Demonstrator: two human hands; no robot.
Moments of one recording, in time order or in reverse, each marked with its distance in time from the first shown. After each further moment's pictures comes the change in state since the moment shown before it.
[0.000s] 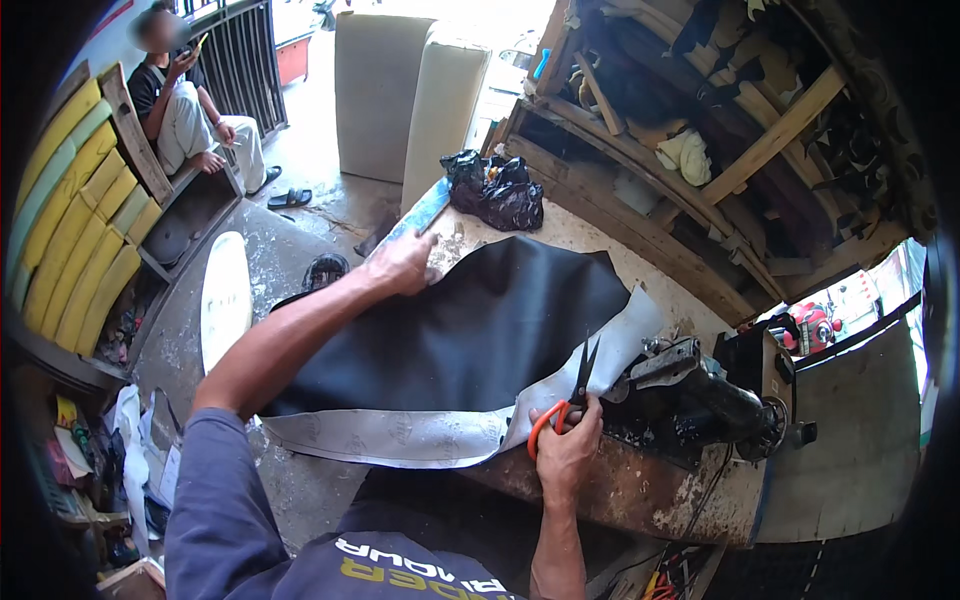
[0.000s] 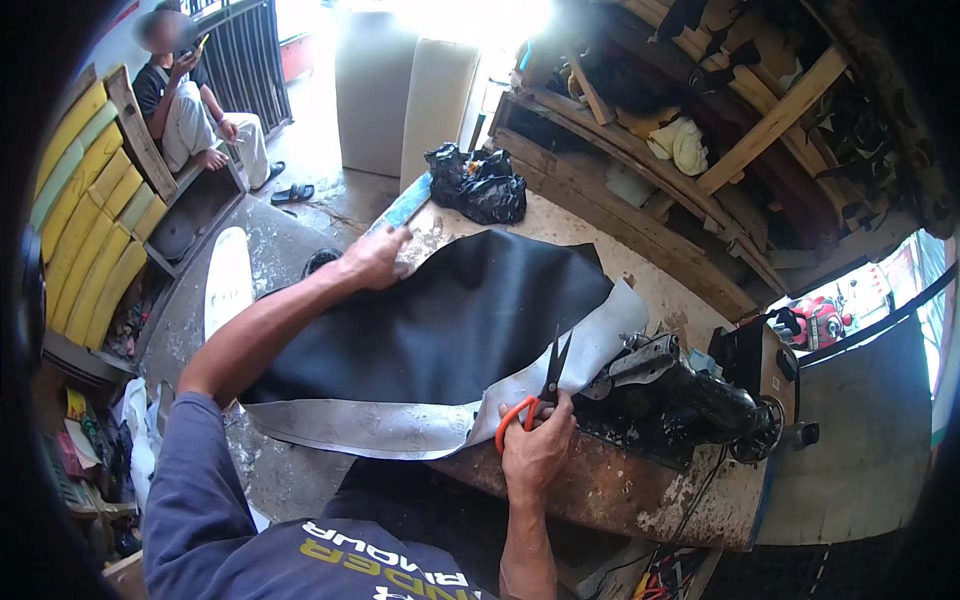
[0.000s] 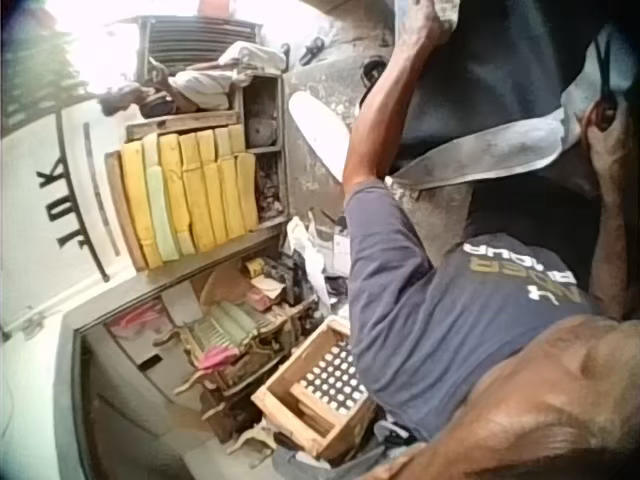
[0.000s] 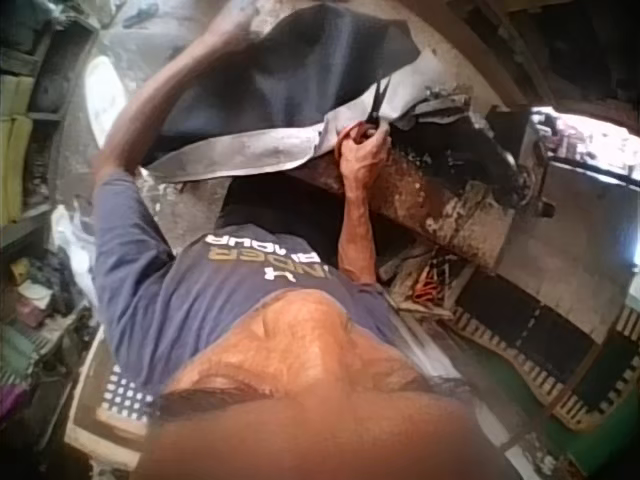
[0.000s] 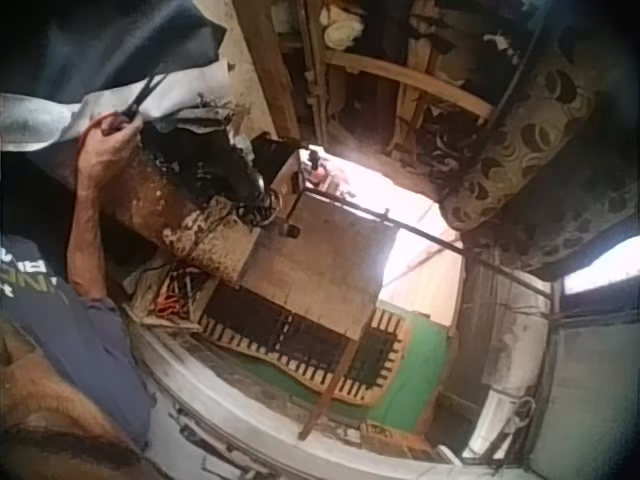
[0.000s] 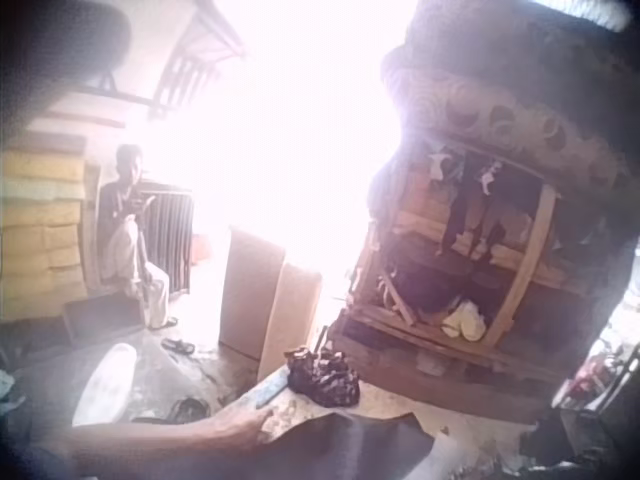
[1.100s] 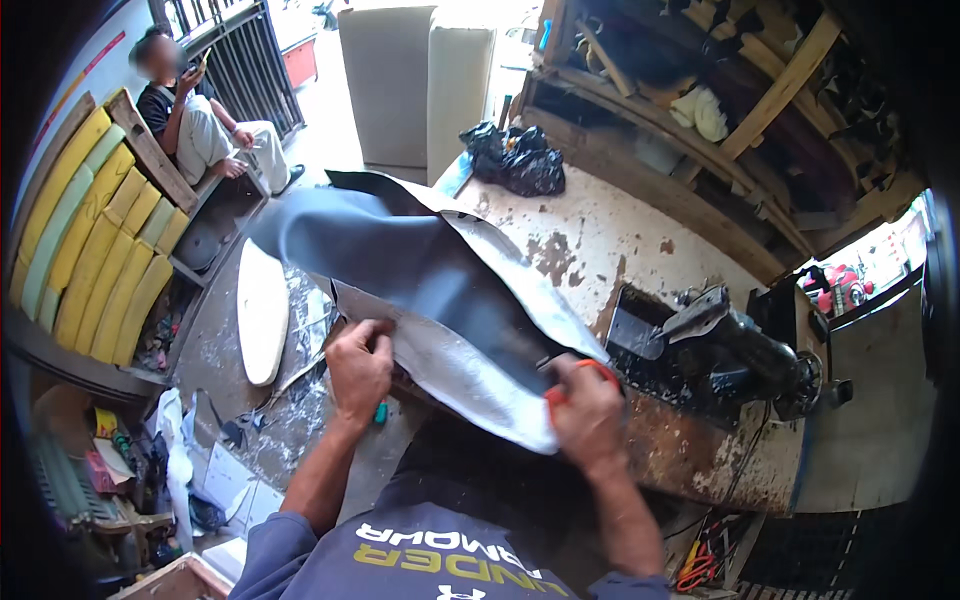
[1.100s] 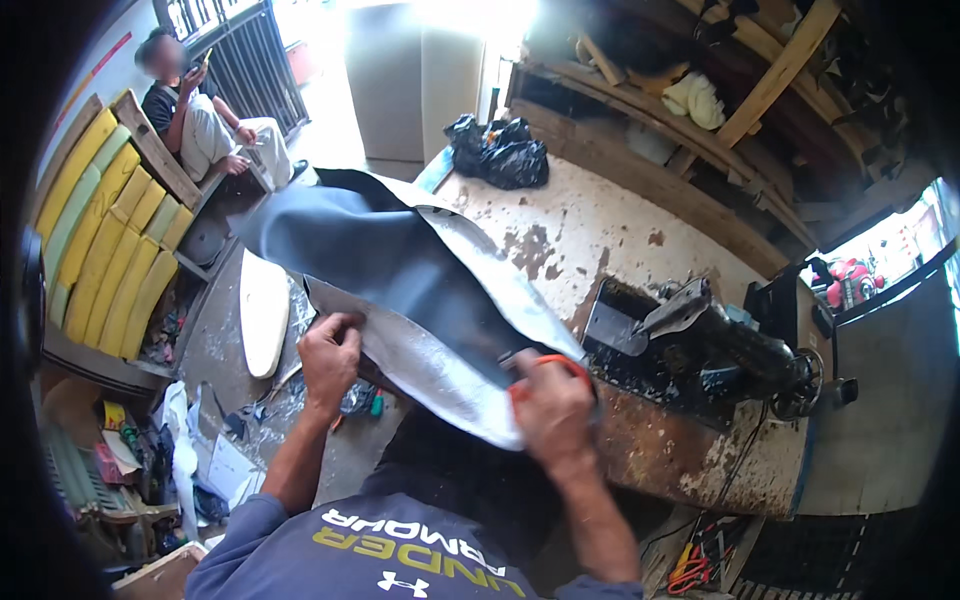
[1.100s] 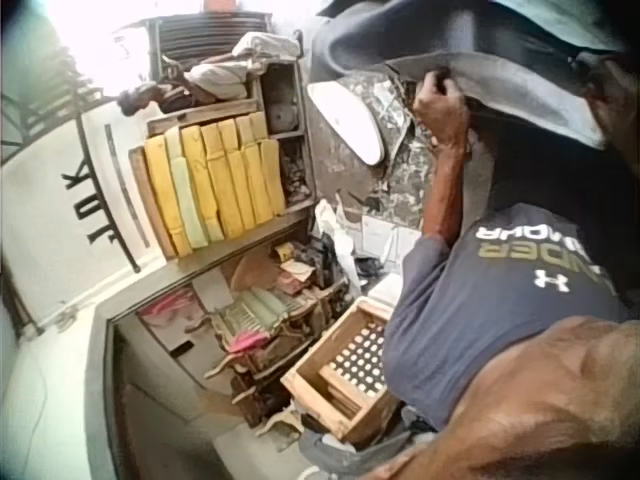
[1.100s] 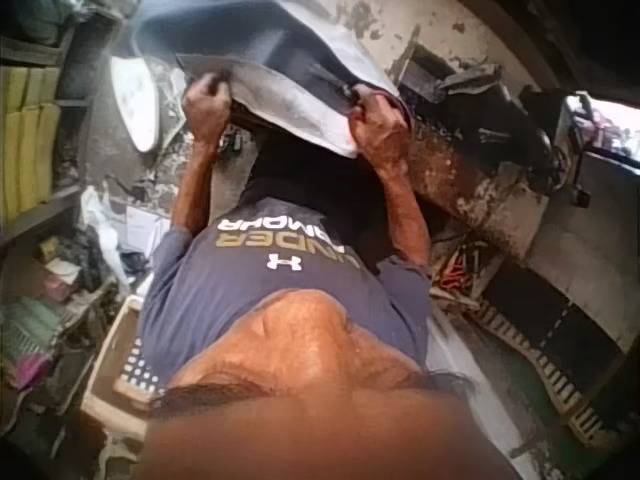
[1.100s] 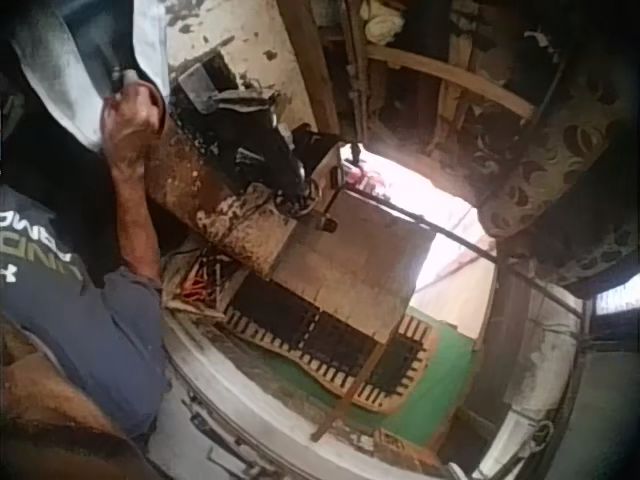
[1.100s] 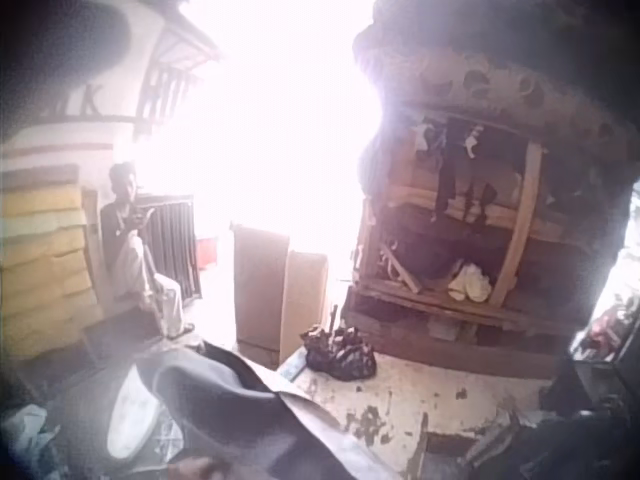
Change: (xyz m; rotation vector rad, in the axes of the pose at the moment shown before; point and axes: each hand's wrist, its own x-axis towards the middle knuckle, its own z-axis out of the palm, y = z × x) left_hand -0.220 0.038 0.016 -0.393 0.600 -0.289; right_hand 0.000 -0.004 -0.029 -0.116 -0.221 -0.744
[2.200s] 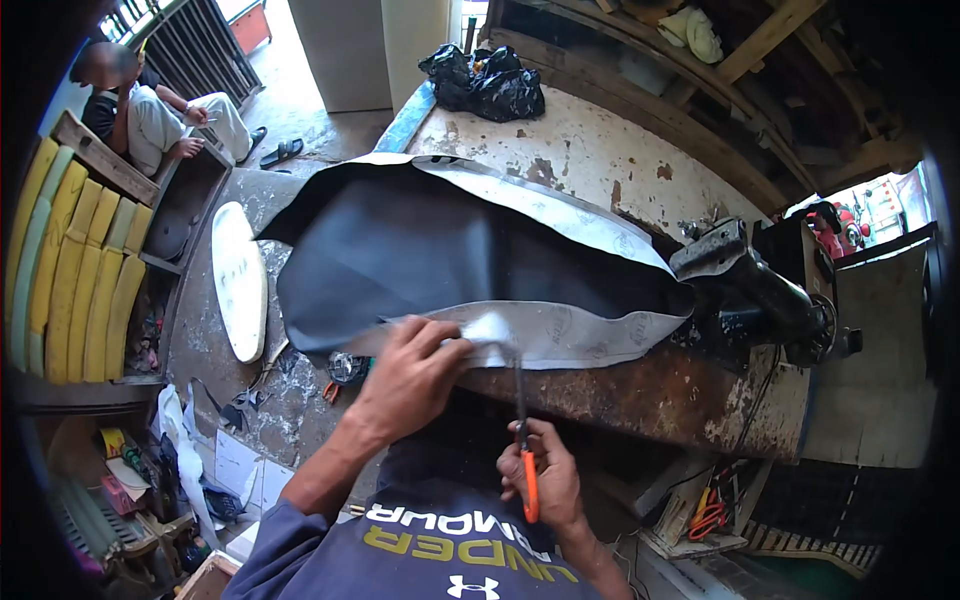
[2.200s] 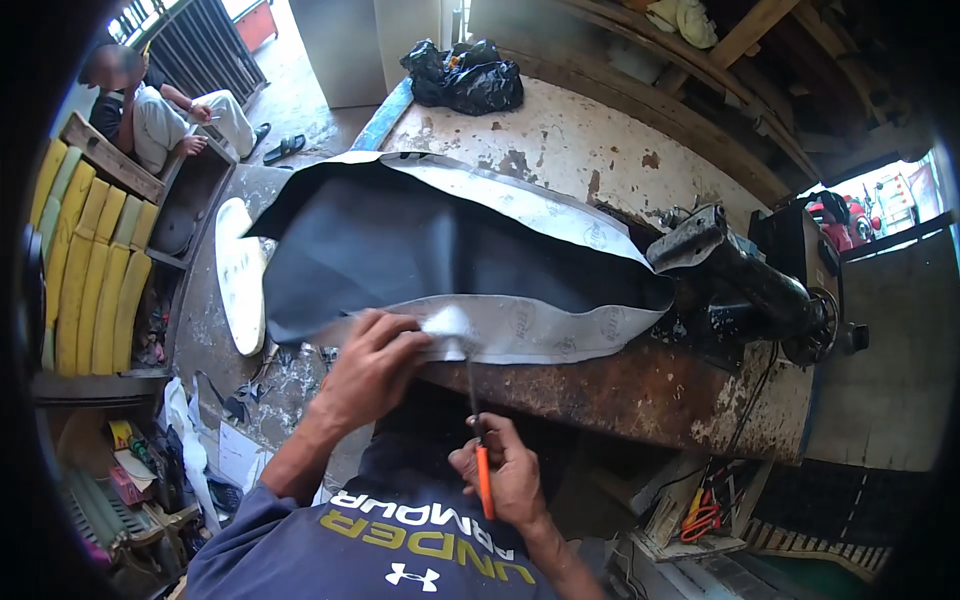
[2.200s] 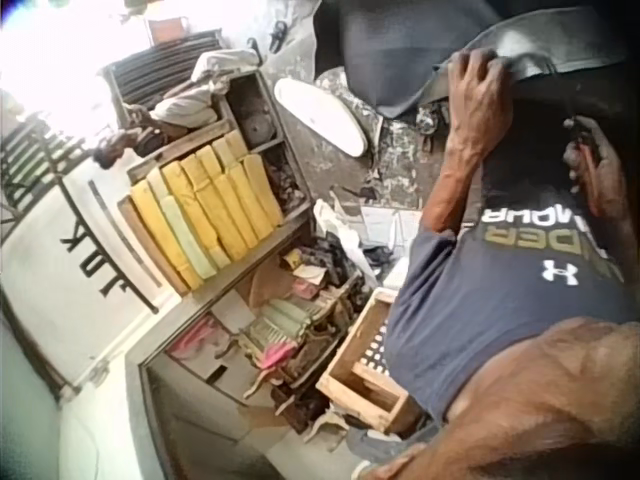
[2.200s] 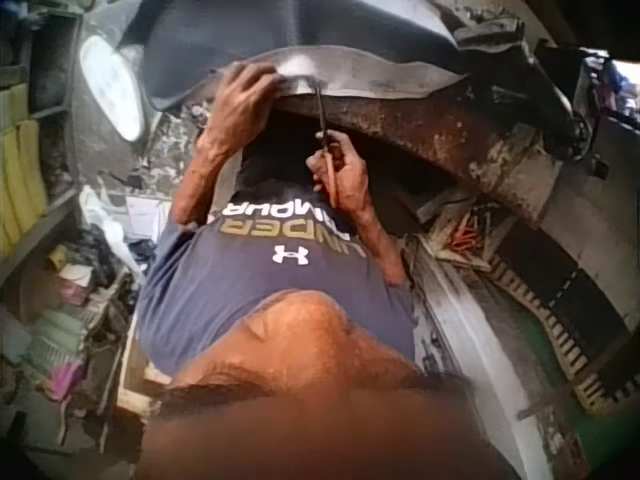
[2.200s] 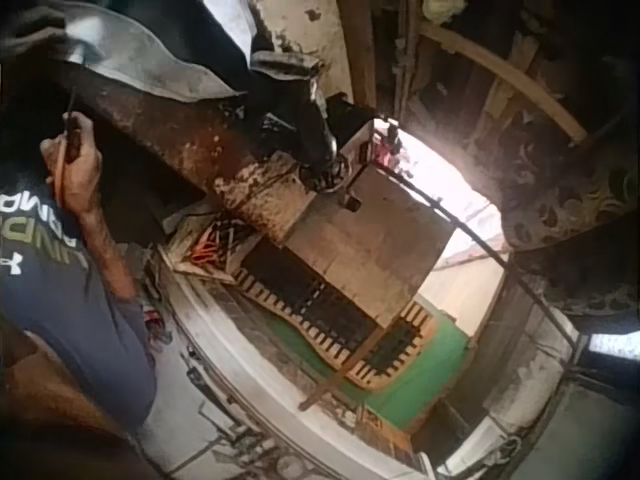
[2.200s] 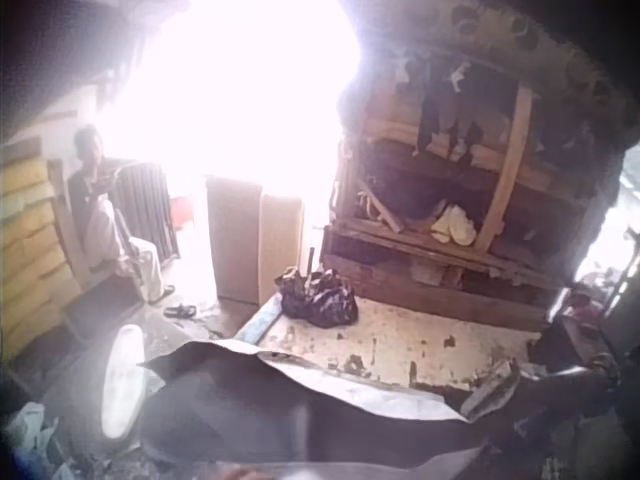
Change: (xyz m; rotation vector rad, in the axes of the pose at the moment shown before) left_hand -0.038 0.038 0.024 0.032 -0.604 0.638; right_hand -0.120 -0.076 -0.004 1.210 -0.322 0.929
